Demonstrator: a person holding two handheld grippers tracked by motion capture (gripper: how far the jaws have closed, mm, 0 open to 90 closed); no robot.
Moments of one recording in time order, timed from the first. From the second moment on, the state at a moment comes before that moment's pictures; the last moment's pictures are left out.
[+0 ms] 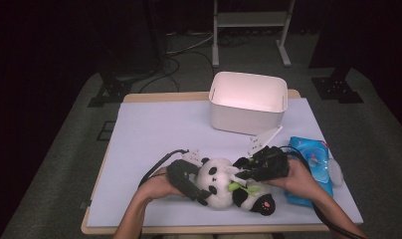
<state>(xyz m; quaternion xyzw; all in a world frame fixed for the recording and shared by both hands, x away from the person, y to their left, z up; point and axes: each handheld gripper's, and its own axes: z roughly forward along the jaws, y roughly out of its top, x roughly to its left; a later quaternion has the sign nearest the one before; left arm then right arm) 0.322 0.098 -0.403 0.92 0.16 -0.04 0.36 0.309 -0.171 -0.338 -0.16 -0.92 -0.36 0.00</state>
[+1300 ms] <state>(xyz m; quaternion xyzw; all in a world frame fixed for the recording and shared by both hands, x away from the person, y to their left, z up) 0.318 0.092 -0.398 0.92 0.15 -0.03 0.35 0.323 -0.157 -0.322 -0.16 -0.93 -0.33 -0.01</state>
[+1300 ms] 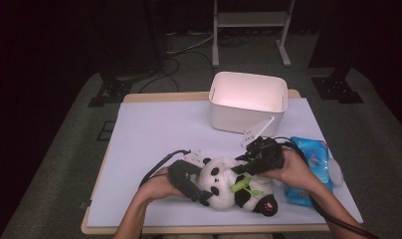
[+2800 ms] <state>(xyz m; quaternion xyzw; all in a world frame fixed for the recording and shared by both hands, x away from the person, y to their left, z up) 0.316 0.091 -0.394 0.92 0.15 -0.03 0.36 0.303 -0.175 -0.325 -0.16 -0.93 -0.32 -0.06</state>
